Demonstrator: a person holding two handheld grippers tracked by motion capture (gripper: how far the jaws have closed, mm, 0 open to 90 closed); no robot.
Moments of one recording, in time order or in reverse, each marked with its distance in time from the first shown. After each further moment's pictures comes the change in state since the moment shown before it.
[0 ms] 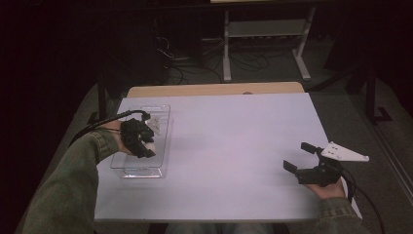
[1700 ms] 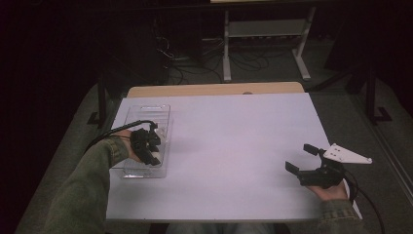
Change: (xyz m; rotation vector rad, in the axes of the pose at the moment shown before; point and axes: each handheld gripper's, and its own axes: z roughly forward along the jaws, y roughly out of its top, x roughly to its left) left arm 0.008 -0.006 0.060 0.026 -0.087 -0.029; right arm 0.000 -0.003 -0.006 0.006 -0.018 0.004
